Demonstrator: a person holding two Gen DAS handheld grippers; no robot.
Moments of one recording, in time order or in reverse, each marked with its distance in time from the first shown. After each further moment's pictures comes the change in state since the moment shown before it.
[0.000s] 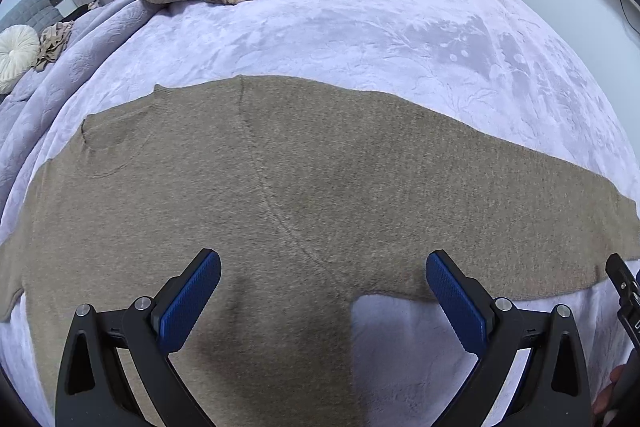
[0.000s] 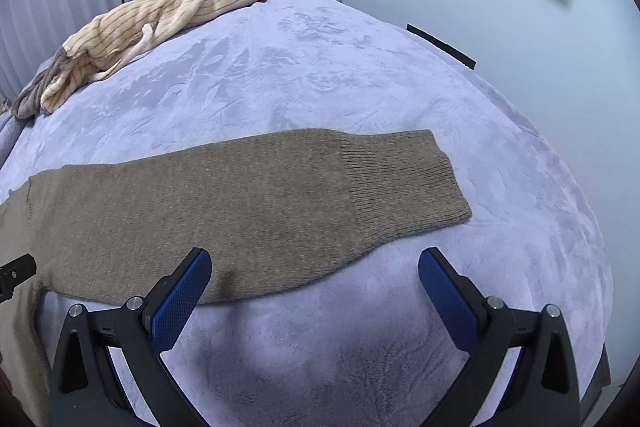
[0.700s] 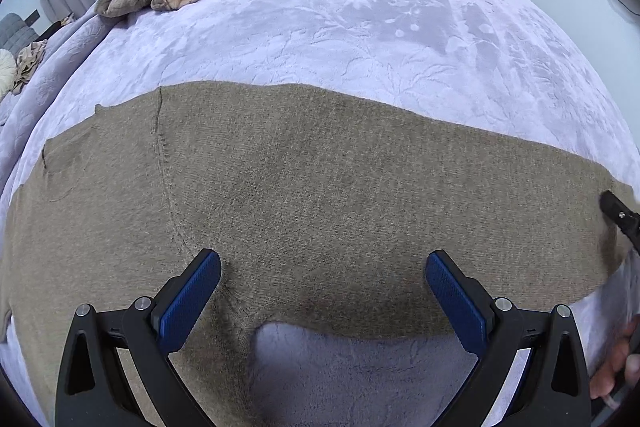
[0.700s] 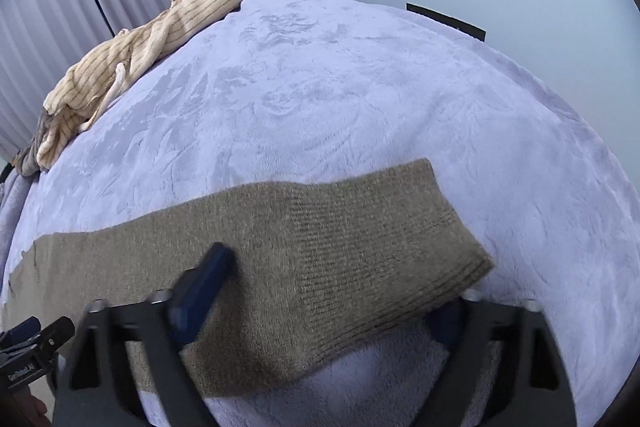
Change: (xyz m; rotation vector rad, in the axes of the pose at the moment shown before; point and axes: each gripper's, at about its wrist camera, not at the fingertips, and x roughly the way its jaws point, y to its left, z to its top) left arm 0.023 -0.050 0.006 0.067 0.027 -0.027; right arm 0.050 -0.042 0.037 0.124 -0.001 0.147
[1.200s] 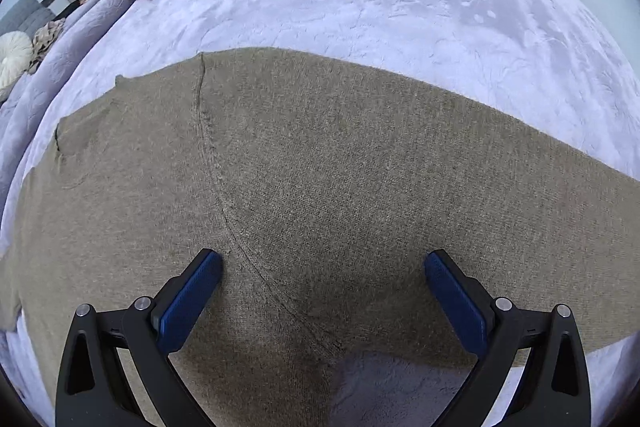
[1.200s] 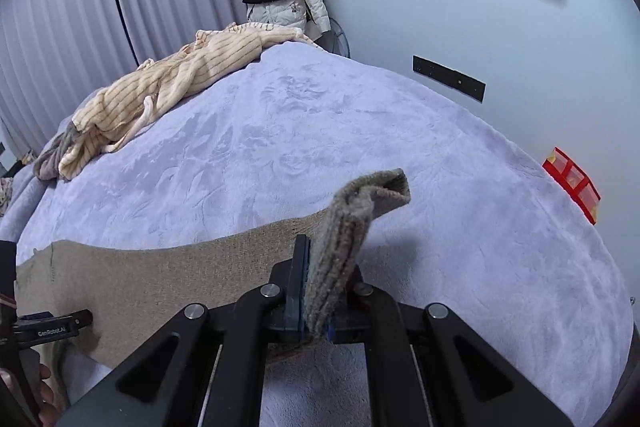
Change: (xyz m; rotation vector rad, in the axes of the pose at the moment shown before) left arm 0.027 0.037 0.008 -0.045 0.076 0.083; right arm -0.051 0.005 -0.001 -0.070 -0.153 -0.008
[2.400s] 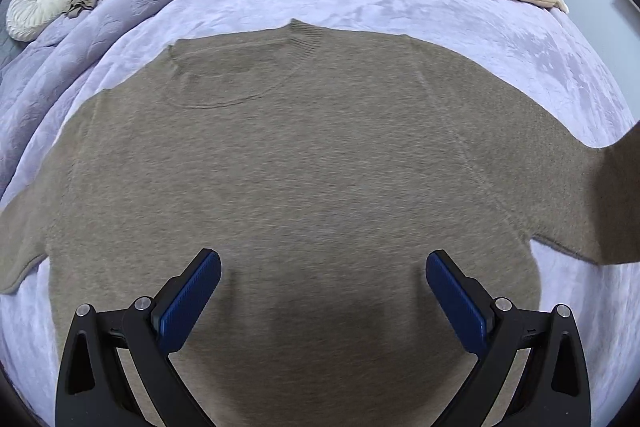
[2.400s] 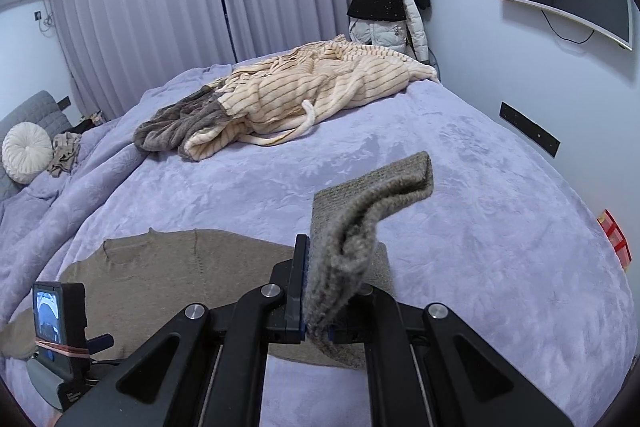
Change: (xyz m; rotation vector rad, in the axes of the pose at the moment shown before) left arm -0.033 0.170 -0.071 -0.136 -0.049 -0.040; right arm -0.088 0.213 -0.002 -0.197 -0.040 0.218
